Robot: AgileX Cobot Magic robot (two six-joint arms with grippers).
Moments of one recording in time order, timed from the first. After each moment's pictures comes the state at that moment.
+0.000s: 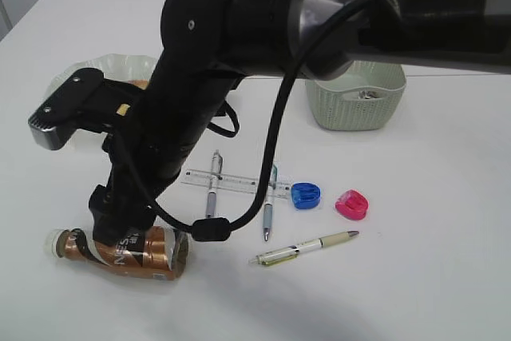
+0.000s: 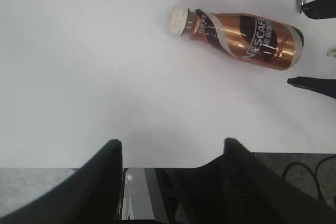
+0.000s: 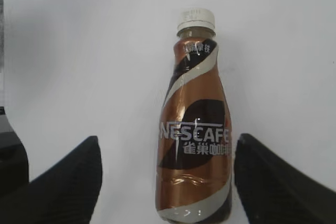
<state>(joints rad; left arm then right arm) -0.10 1.02 -0.95 -0.13 1.24 -0.24 0.78 2.11 -1.74 0.47 0.90 -0.85</state>
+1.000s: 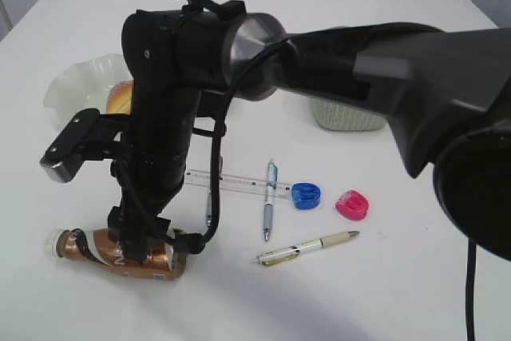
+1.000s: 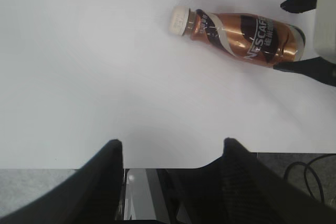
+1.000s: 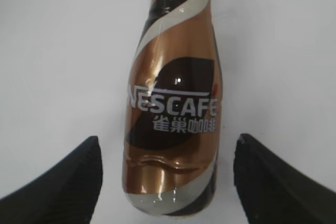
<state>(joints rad) -0.10 1.02 -0.95 -0.13 1.24 -0.24 0.79 2.34 -2.05 0.27 1.19 -0.78</state>
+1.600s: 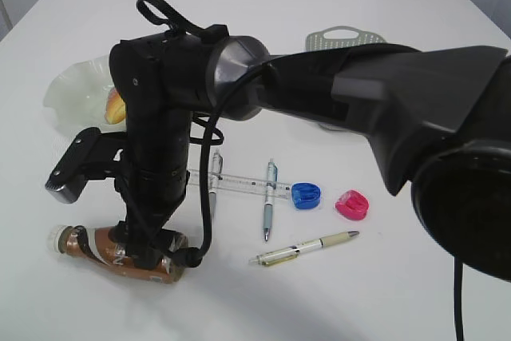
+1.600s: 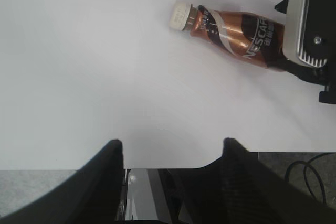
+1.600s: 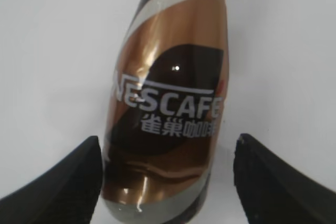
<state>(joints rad) -0.10 1.02 -0.95 -0.13 1.24 -0.23 0.81 2.38 -2.05 0.18 1.18 -0.73</state>
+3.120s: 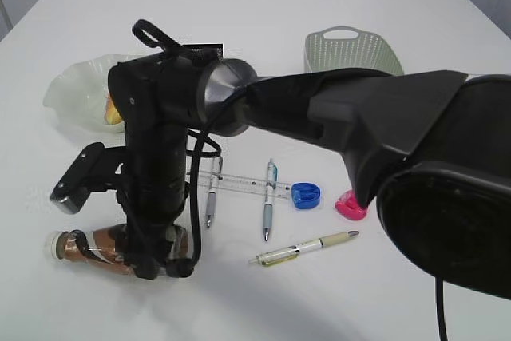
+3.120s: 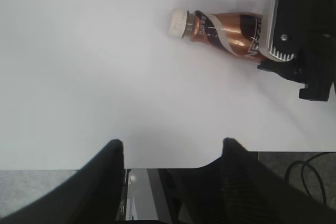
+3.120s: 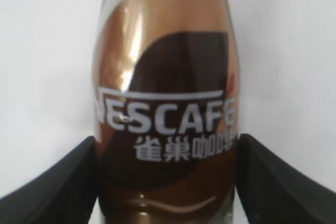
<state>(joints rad) -0.10 1.02 -0.95 -0.13 1.24 -0.23 0.81 2.46 -2.11 0.17 1.21 -0.69</state>
